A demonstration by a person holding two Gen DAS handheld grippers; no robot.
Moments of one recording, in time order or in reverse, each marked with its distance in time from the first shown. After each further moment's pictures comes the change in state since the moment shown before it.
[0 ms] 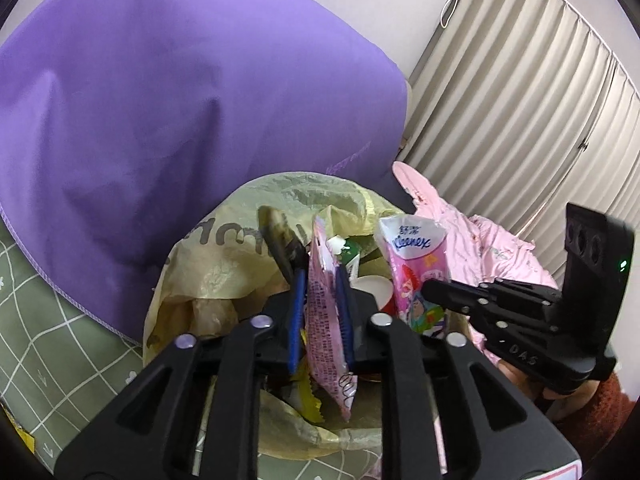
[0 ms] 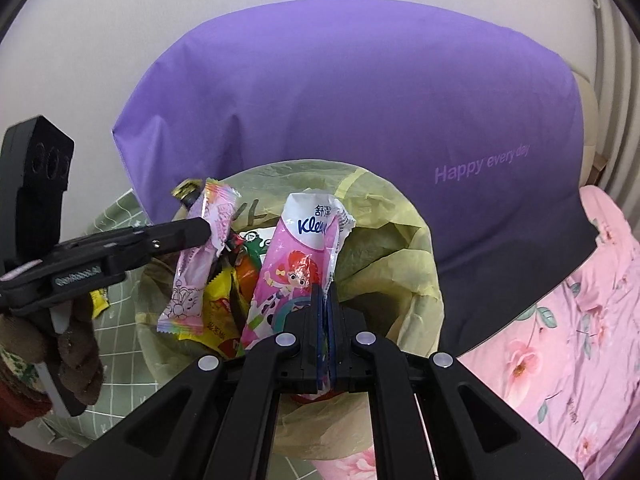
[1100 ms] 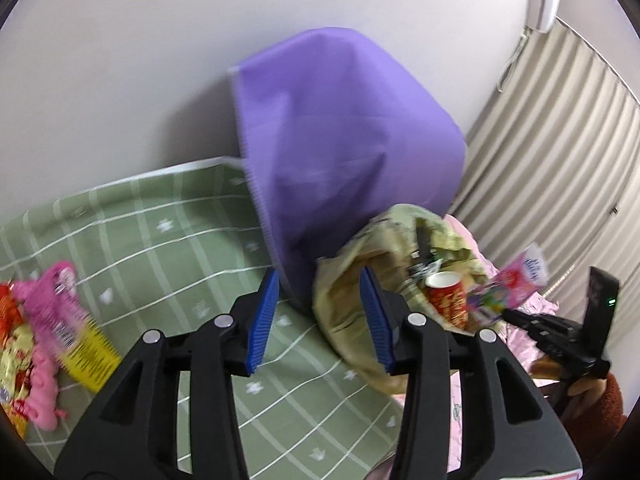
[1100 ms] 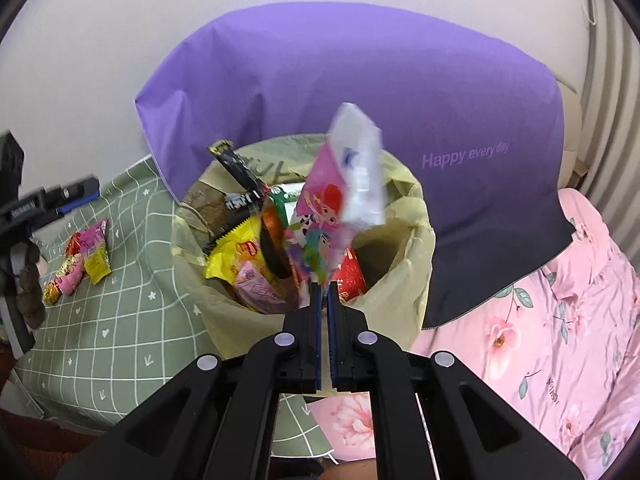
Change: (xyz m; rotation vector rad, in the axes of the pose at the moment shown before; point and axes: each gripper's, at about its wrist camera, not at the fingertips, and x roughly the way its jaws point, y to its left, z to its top) left arm -0.150 0.099 -0.056 -0.184 -0.155 0.179; right arm -0.055 0.031 -0.039 -0.037 0.002 -0.065
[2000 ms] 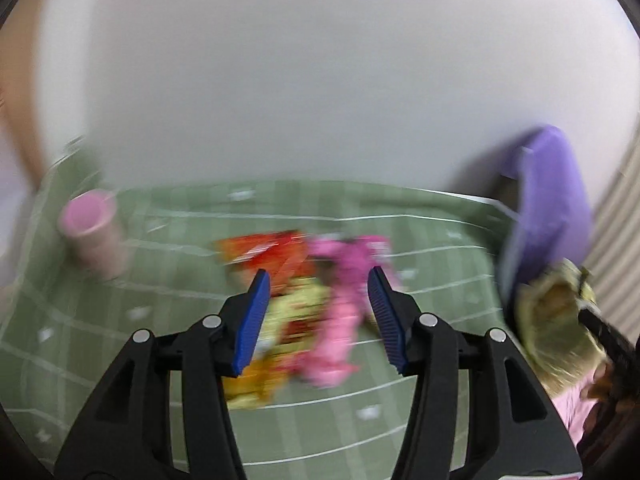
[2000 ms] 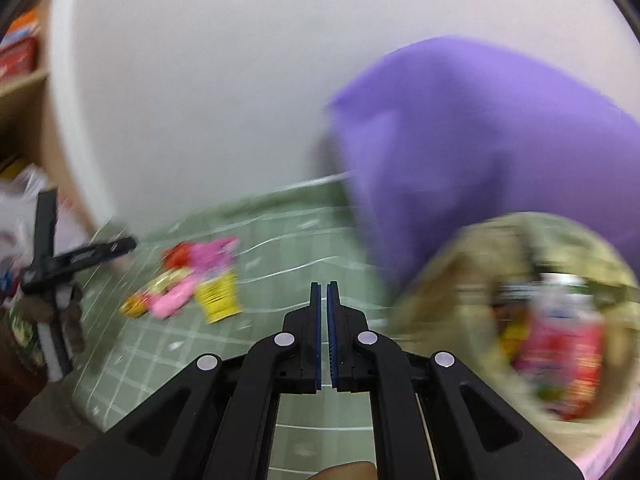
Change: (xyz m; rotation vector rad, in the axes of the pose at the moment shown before) left arm -0.141 0.192 -0.073 -0.287 -0.150 0.493; right arm 0.065 0.213 0.018 -0.249 -0.076 0.391
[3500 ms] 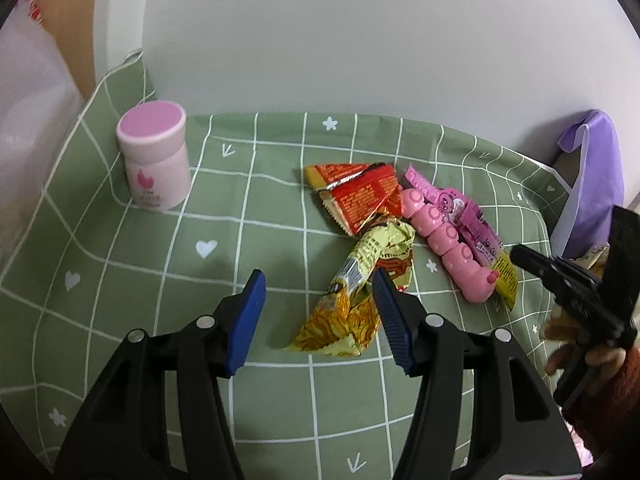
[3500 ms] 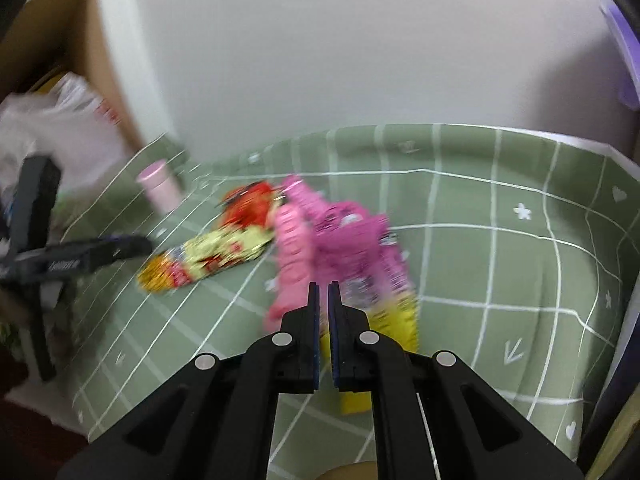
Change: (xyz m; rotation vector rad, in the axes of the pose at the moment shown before) left arm 0.017 0.048 -0.032 -0.027 0.130 0.077; right arm 0.177 0.062 0.024 -0.149 0.162 0.258
